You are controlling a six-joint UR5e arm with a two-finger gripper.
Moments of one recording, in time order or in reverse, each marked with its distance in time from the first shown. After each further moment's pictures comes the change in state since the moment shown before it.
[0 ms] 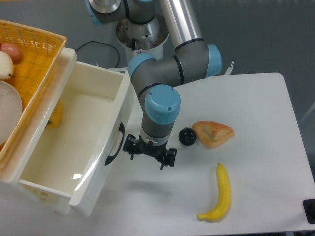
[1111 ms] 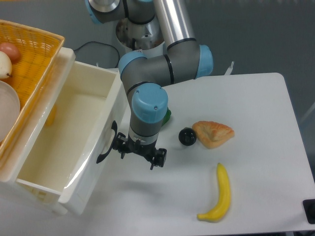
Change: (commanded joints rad) arm -0.048 0.014 -0.002 -0.002 -0.005 0.002
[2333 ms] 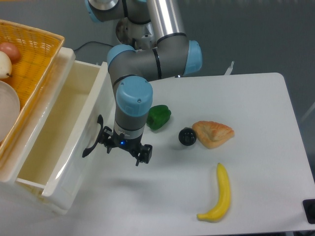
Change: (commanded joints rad) arm -0.044 0.043 -0.035 -0.011 -0.029 -0.005
